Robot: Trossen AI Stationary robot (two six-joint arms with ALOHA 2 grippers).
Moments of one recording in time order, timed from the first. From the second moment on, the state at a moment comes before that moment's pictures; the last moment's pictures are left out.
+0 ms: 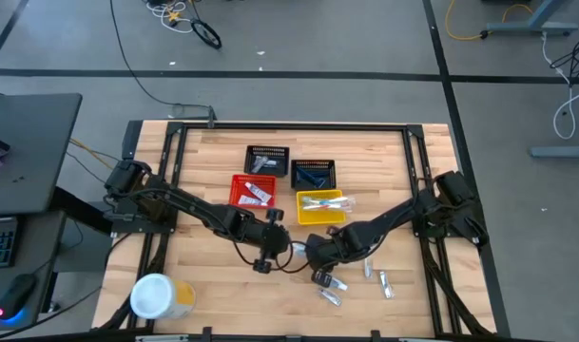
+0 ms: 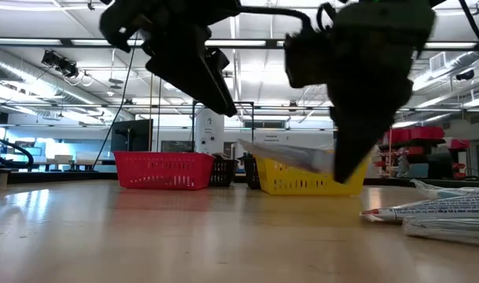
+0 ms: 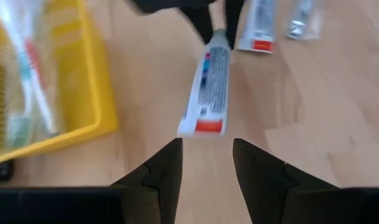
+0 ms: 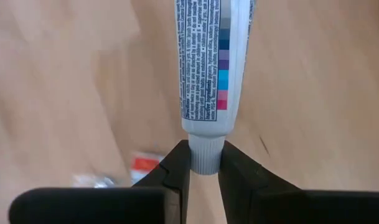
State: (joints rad) left arm -0.31 1.72 1.13 -0.27 -0.18 0.01; right arm 0.39 1.87 1.18 -0.52 0.05 0.75
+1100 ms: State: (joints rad) left arm -0.35 1.72 1.04 -0.16 -0.32 0.24; right arm 0.32 1.87 1.14 -0.24 -0.02 0.66
